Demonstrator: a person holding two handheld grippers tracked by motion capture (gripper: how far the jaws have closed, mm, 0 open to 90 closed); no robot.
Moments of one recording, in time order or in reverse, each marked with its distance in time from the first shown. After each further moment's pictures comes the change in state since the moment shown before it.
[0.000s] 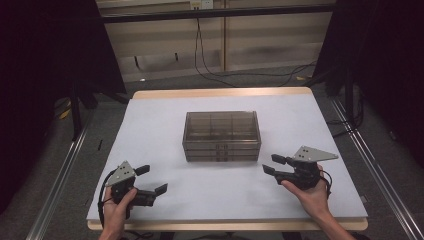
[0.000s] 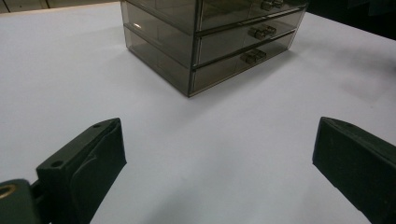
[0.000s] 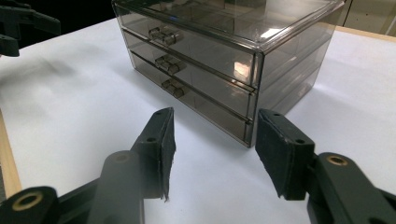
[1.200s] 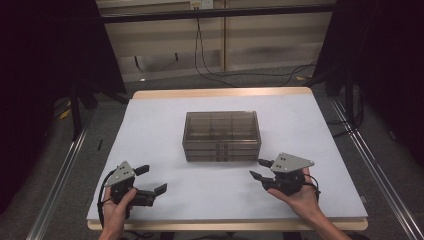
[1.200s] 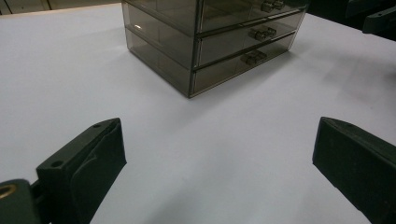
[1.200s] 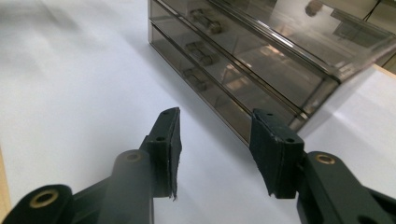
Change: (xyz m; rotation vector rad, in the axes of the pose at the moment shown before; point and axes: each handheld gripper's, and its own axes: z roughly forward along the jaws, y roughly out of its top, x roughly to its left) left arm -0.001 0.001 -0.001 -0.007 -0.001 0.002; right arm 0.036 0.008 0.022 0.076 -0.012 -0.259
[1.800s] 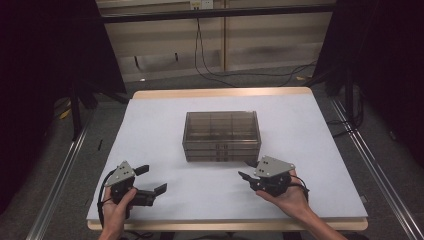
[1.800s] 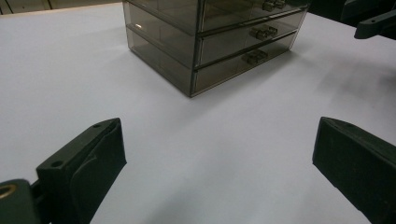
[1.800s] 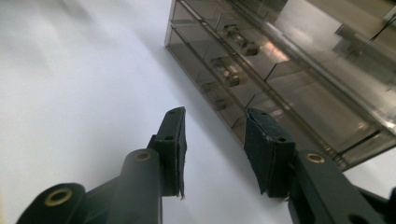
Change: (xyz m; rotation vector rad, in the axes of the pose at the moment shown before) left arm 0.001 0.000 0.000 0.007 0.008 -0.001; right arm 0.022 0.017 0.021 0.012 -0.019 -0.140
